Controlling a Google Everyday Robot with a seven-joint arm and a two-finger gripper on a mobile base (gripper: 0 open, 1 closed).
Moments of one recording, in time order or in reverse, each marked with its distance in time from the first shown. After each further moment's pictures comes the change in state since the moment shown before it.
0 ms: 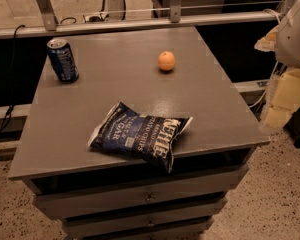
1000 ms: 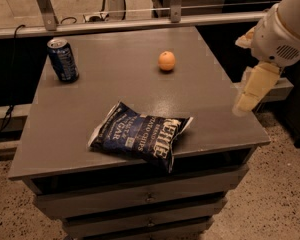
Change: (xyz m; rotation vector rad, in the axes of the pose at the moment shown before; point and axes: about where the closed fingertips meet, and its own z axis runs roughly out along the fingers) arm -0.017 -0.050 0.045 0.018 -0.120 0.018
